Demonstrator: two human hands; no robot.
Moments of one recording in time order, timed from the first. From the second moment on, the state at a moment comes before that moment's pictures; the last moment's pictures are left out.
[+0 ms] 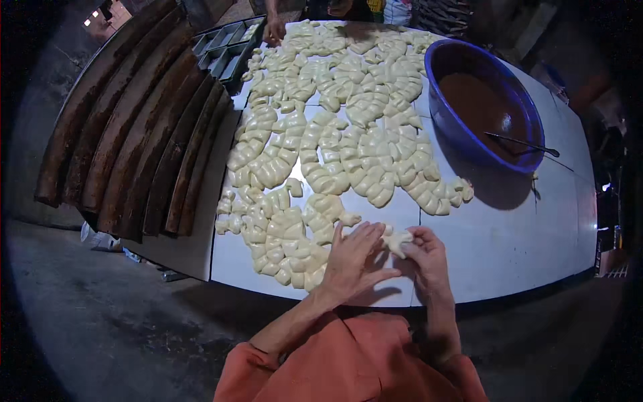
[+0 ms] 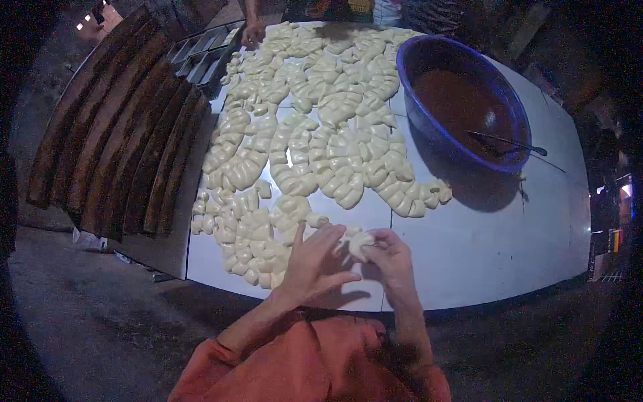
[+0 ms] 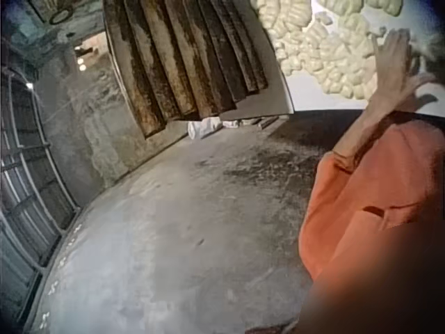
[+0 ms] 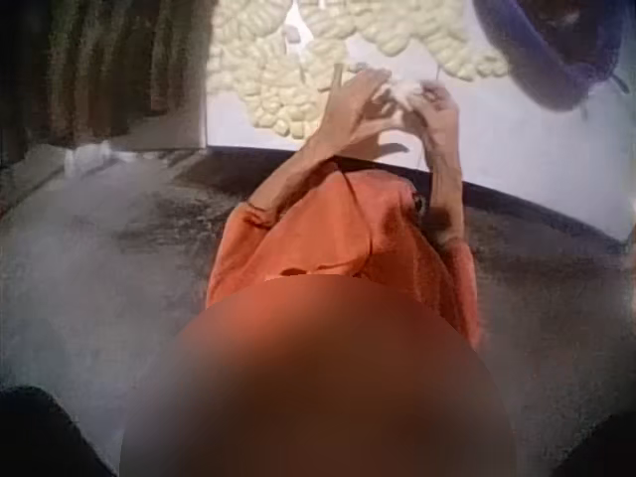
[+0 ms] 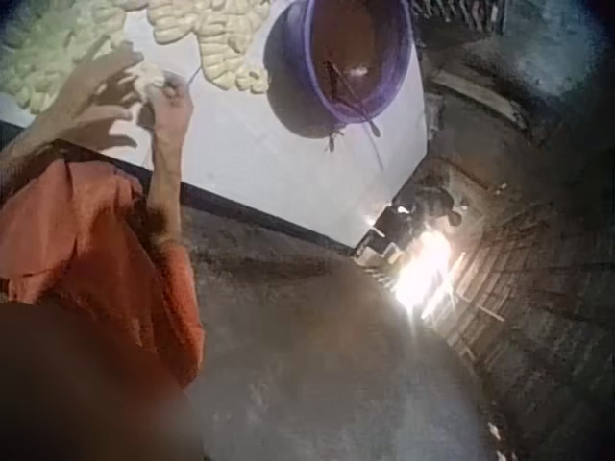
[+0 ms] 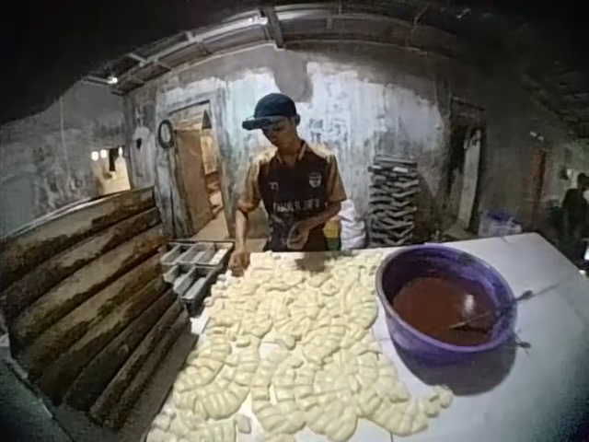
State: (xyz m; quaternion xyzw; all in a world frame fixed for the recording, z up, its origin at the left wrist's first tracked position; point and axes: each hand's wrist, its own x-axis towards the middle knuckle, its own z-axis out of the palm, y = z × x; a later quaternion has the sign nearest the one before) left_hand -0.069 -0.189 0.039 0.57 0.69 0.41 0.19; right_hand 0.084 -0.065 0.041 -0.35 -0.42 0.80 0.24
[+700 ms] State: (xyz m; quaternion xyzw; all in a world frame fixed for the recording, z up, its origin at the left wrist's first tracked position) left_hand 0.009 -0.040 0.017 0.37 0.39 0.79 0.30; right_hand 0.085 -0.003 0.072 -0.21 -0.26 0.87 0.36
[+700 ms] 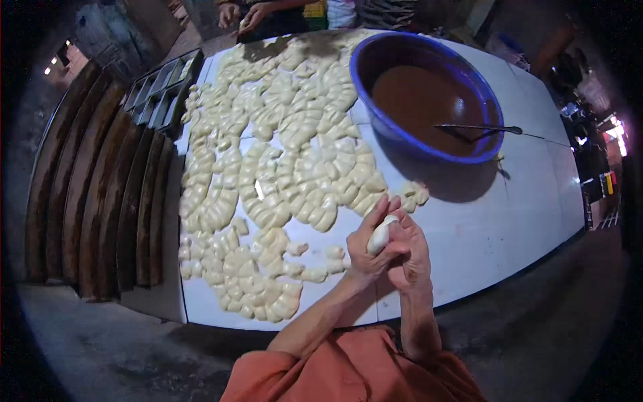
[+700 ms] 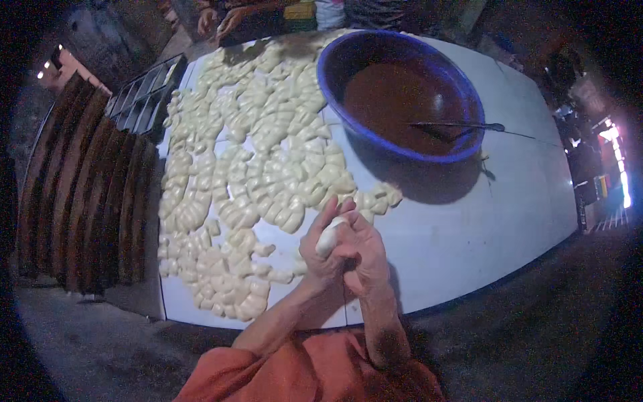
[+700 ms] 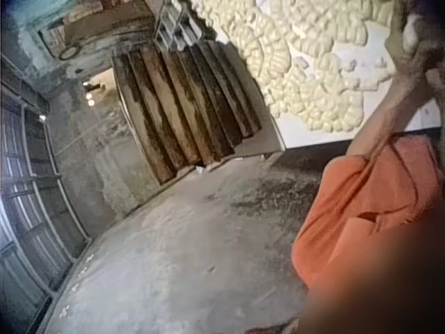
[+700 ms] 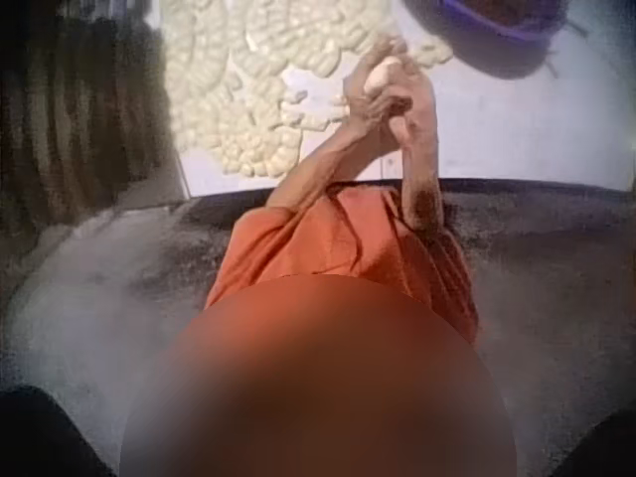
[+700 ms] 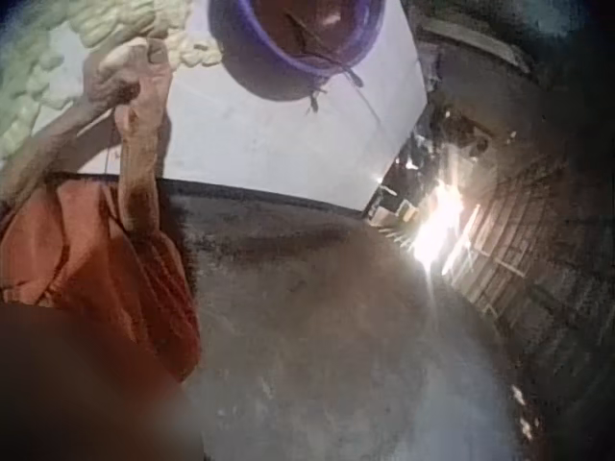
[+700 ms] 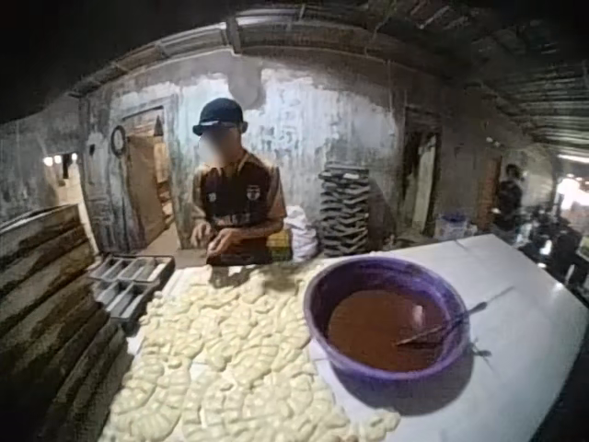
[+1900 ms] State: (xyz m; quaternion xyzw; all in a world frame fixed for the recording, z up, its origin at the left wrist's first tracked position) left_hand -0.028 -0.015 0.036 0.07 0.36 0.71 0.59; right_hand 0.075 0.099 0.055 -0.28 -0.42 0.80 0.32
